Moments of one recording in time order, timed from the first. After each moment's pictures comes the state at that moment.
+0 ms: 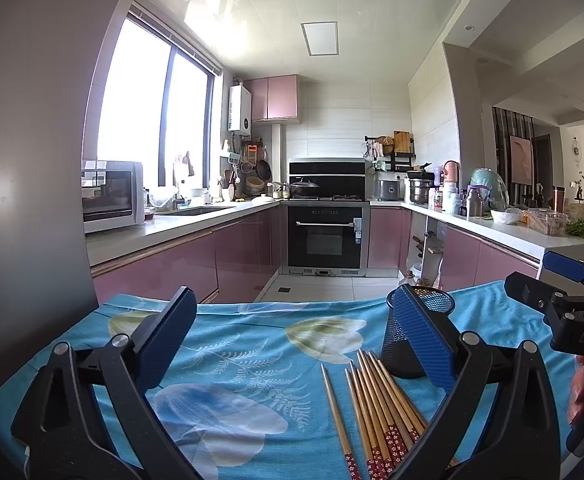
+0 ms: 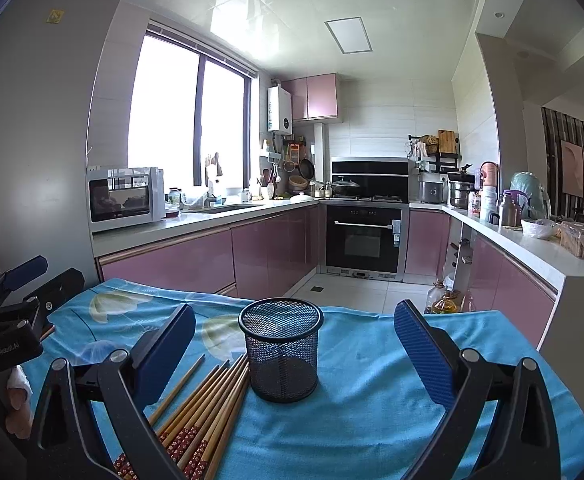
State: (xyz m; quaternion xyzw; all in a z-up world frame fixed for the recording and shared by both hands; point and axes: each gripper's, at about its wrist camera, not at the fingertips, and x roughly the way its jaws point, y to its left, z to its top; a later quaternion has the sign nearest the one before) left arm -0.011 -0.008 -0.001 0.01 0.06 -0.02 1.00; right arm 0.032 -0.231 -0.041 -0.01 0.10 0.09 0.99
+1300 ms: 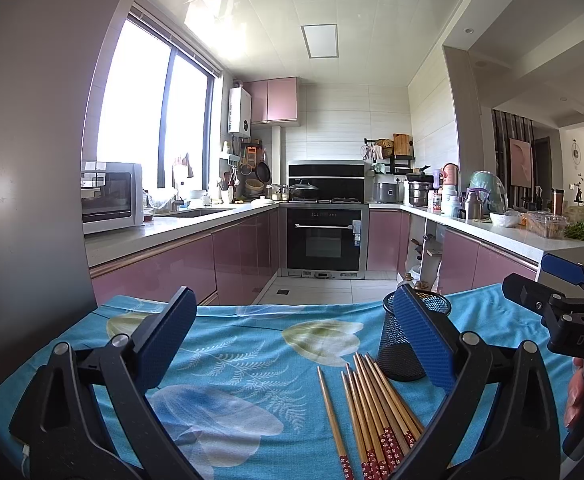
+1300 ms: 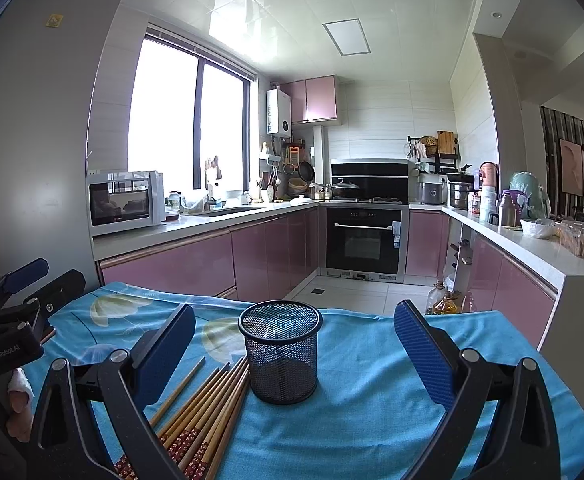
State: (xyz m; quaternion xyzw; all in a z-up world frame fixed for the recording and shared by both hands) left arm -0.013 -0.011 0.000 0.01 0.06 -0.02 1.00; right arm 0.030 -0.234 -0.038 0.00 0.10 0.09 0.99
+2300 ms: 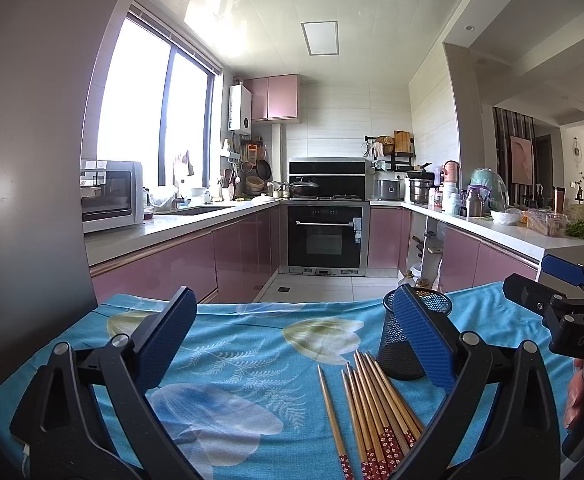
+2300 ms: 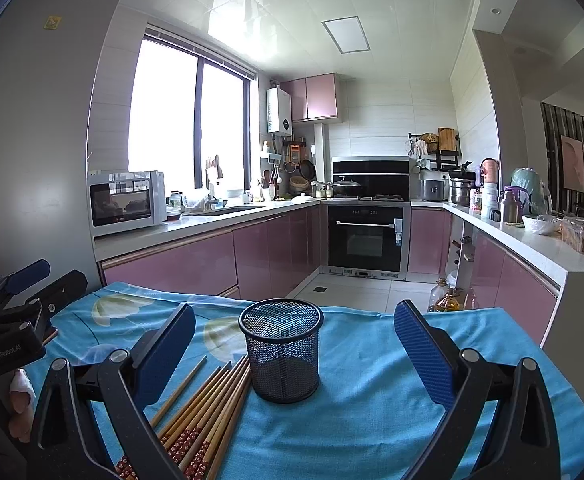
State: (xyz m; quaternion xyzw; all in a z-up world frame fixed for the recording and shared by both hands) left arm -0.014 -0.013 0.001 0.01 0.06 -0.02 1.00; right arm 0.030 -0.232 -0.040 0.00 0.10 0.09 0.99
